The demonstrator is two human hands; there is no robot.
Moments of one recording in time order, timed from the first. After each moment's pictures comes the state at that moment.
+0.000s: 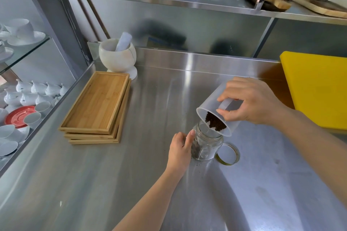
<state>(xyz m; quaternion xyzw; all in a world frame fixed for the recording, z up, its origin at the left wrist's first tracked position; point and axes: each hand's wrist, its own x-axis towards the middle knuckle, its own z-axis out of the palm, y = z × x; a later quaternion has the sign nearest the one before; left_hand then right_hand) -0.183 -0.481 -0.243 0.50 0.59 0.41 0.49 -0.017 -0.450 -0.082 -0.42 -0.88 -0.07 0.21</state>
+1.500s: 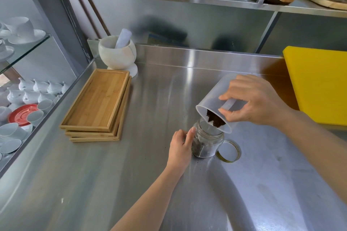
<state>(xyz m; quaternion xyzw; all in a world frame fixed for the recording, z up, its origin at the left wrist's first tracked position) -0.182 -0.481 -0.246 0.50 0.59 0.41 0.49 -0.009 -0.449 -0.093 -0.38 -0.89 -0.09 0.24</state>
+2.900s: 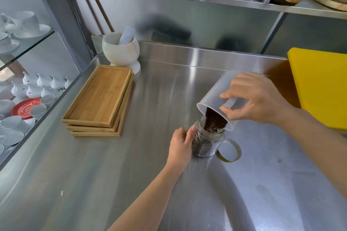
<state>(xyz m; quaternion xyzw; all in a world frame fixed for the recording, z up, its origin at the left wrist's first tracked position) -0.180 -0.480 -0.253 0.49 0.59 0.42 0.48 -0.009 -0.444 -0.092 -0.35 -0.90 -0.11 0.25</state>
